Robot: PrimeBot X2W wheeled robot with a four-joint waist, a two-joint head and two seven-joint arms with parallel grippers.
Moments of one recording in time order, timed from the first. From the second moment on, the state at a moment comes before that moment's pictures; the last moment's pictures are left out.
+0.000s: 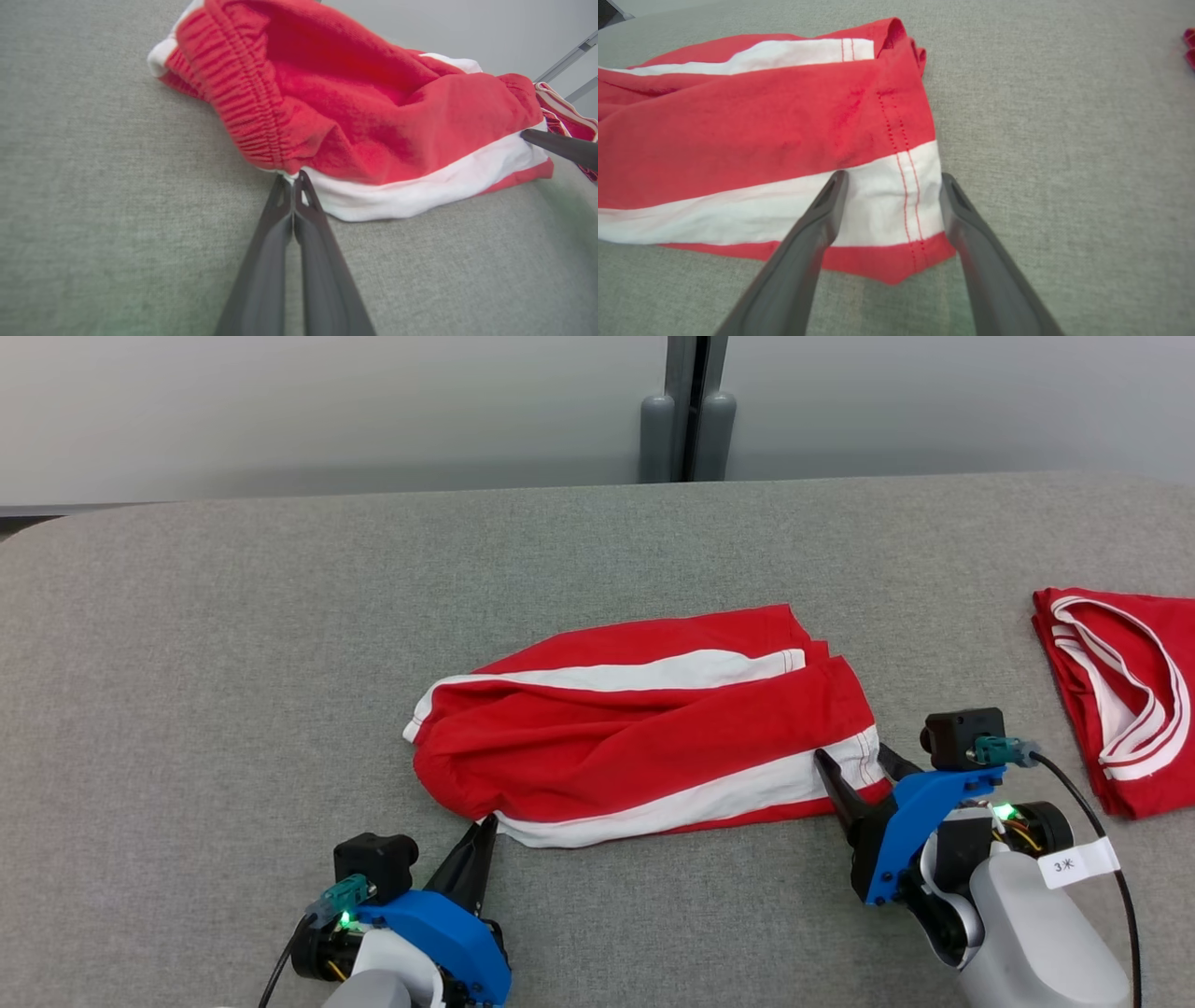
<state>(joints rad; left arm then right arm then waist) -0.32 0.13 -0.56 0.71 -0.66 -0.13 -0.22 -0.43 -0.10 0.12 0.65 0.26 0.13 0.16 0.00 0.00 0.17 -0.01</state>
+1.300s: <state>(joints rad) -1.03 0.34 -0.36 0.32 -0.87 0.02 0.15 -1.08 -0.23 0.19 0.34 0.46 0.13 0.09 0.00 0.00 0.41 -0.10</state>
